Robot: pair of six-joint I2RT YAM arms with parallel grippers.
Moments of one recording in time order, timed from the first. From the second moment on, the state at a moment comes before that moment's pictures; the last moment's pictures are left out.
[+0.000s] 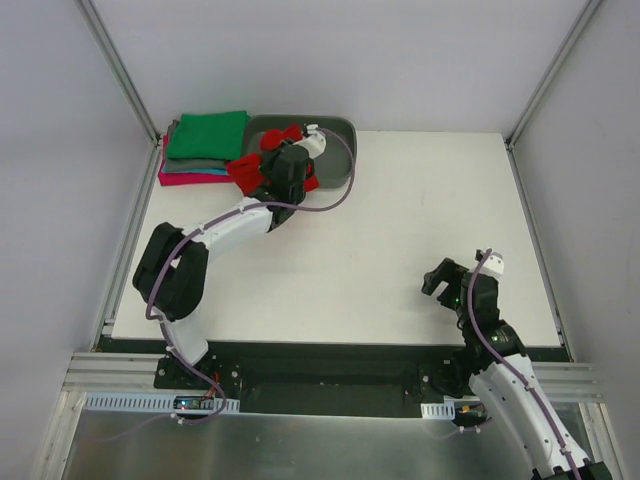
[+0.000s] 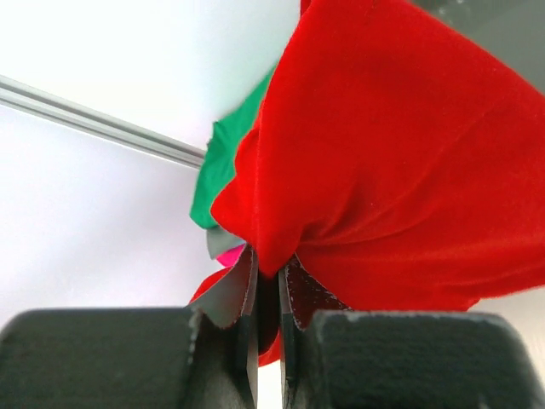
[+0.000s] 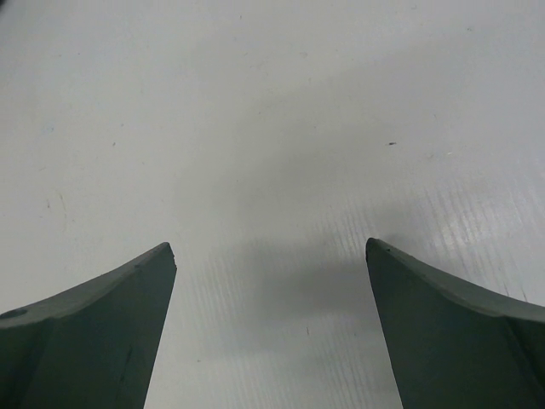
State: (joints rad) left arm -0.60 1.76 1.25 0.22 -0.81 0.67; right arm 0.28 0.38 0.21 -0.40 0.25 0.56
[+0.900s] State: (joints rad) left arm -0.33 2.18 2.11 -0.18 -0.74 0.54; right arm 0.28 0.38 0.21 -0.40 0.37 0.58
